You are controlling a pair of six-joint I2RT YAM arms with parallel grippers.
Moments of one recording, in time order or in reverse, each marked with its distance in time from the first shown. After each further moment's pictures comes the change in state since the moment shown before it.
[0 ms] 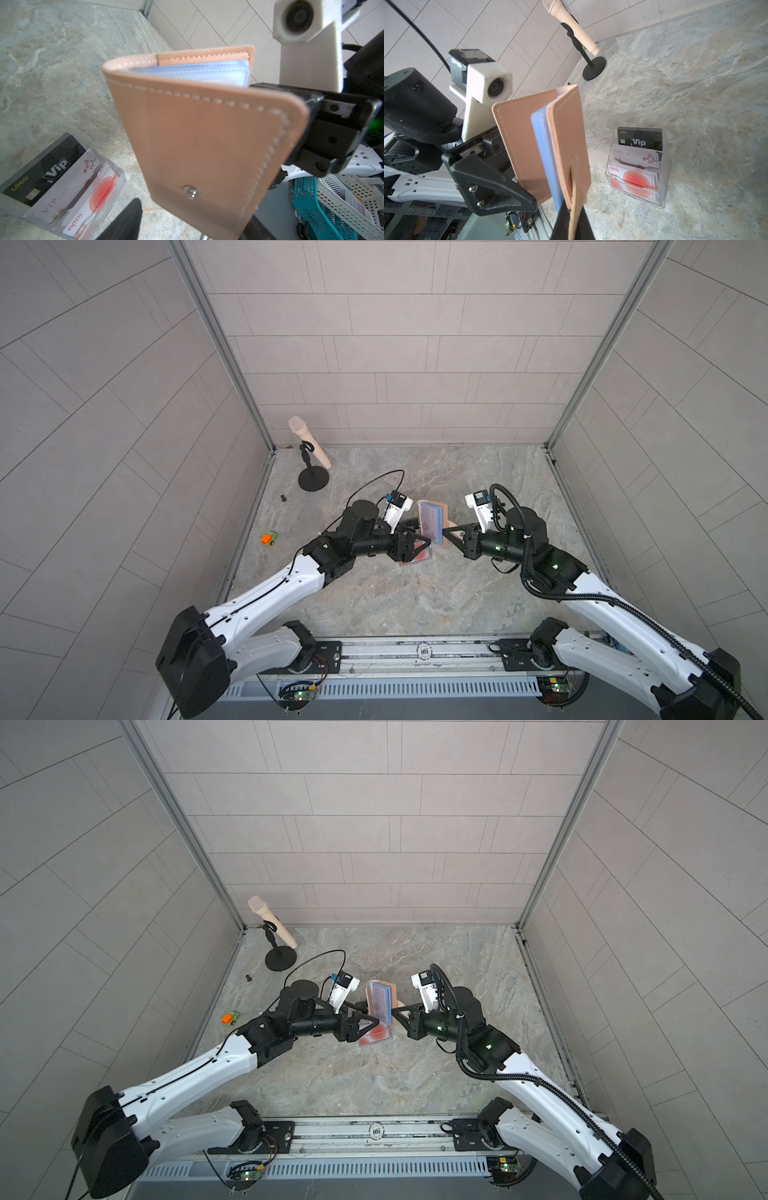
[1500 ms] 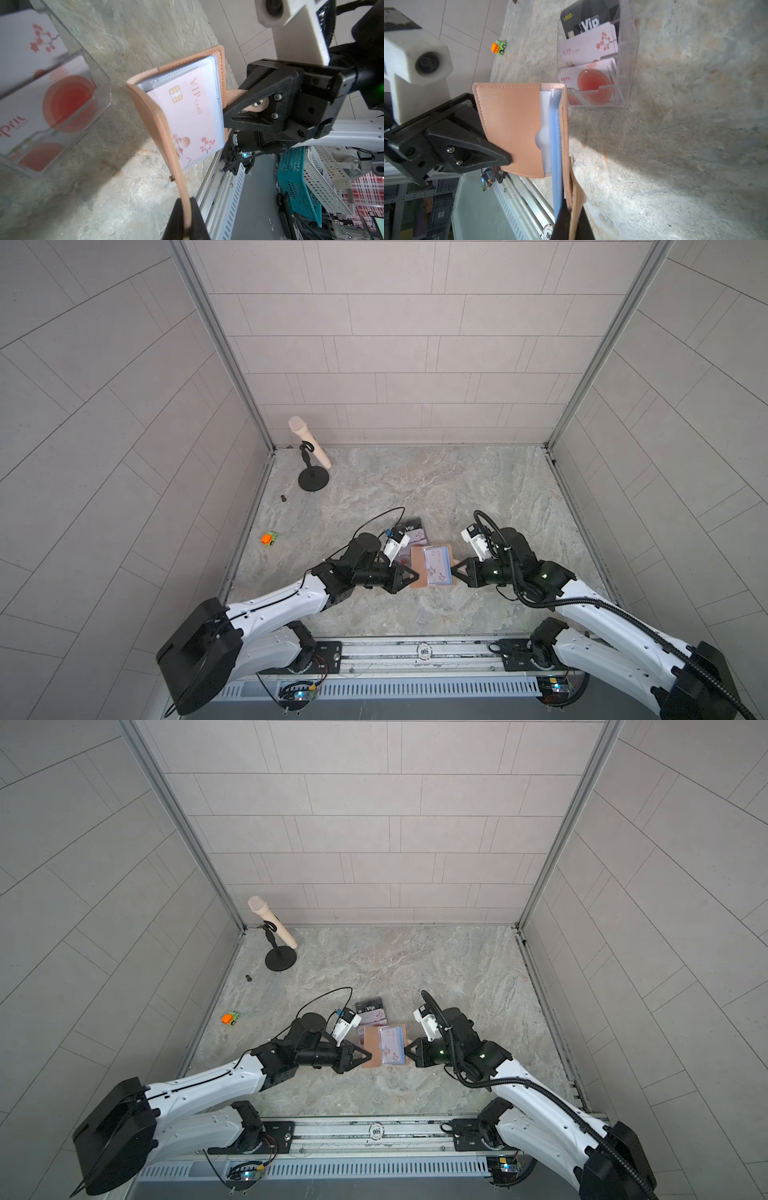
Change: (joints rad) left arm -0.071 0.010 -0.345 0.207 0.060 -0.159; right arm -0.010 0.005 -0.209 -0.211 -0.032 -0.003
